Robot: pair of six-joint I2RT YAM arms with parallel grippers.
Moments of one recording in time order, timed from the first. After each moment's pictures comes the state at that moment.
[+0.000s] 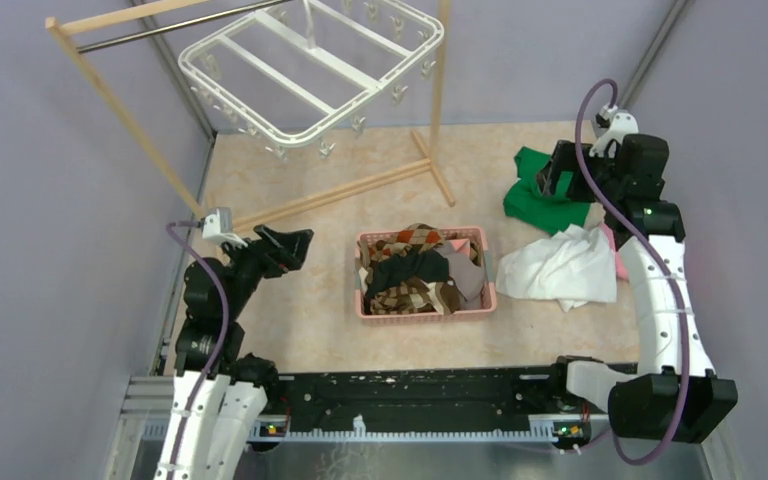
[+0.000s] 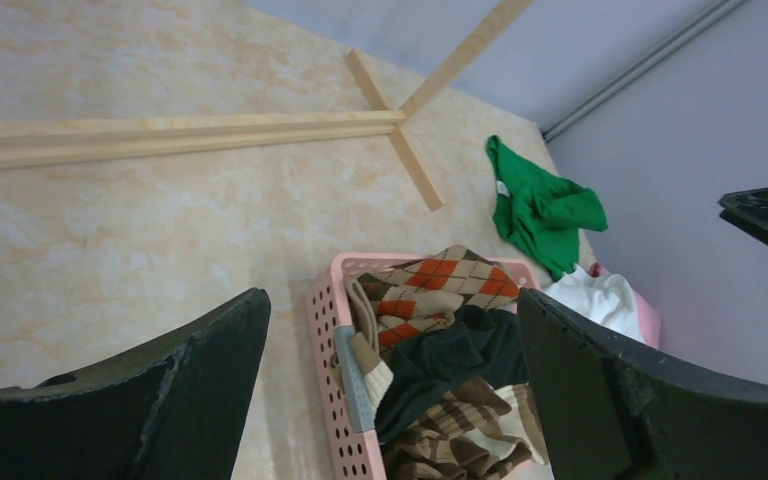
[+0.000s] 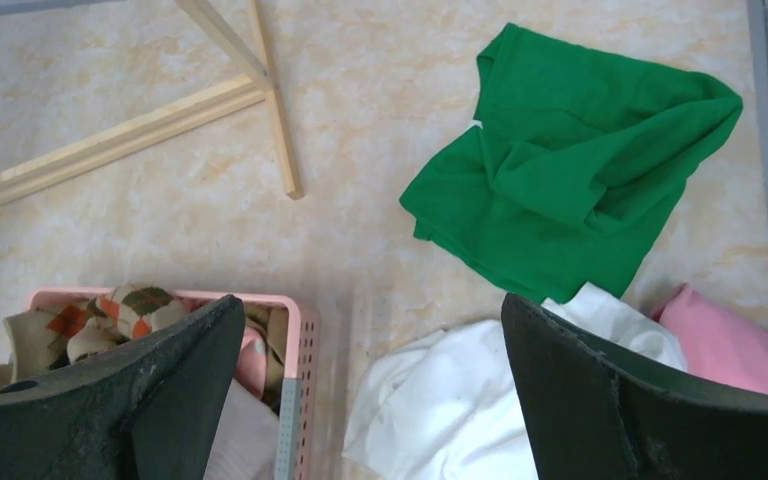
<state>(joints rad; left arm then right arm) -0.09 0.45 0.61 -0.26 0.23 -0.62 -0.08 1.14 1.23 -0.56 -0.26 0.11</state>
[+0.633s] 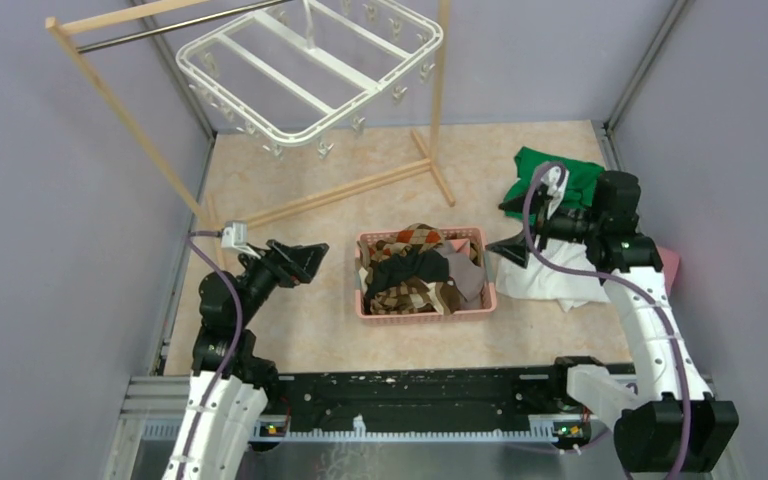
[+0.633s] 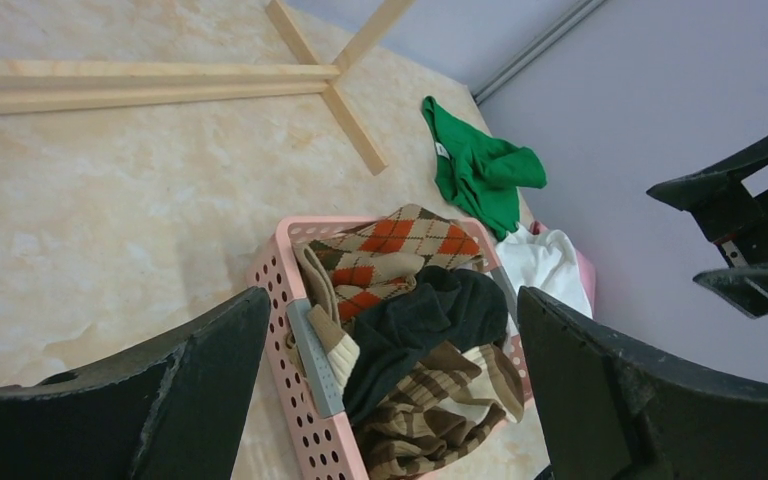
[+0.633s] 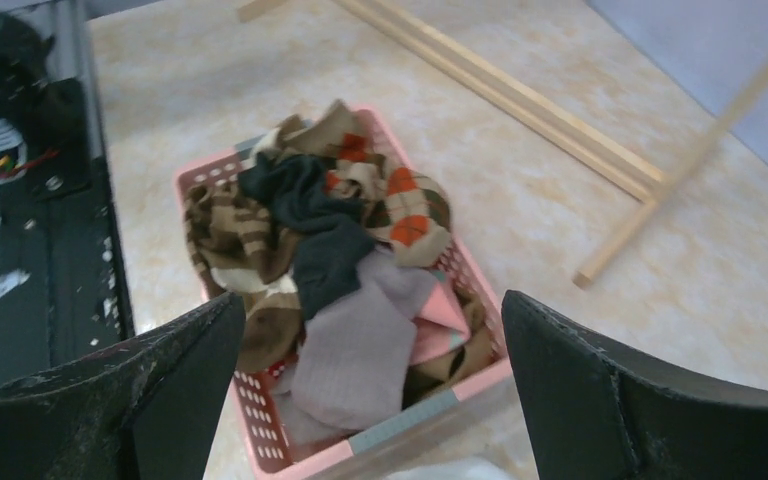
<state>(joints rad) -0.09 0.37 0.40 -0.04 0.40 -0.72 -0.01 0.98 0.95 -0.42 -1.09 -0.40</state>
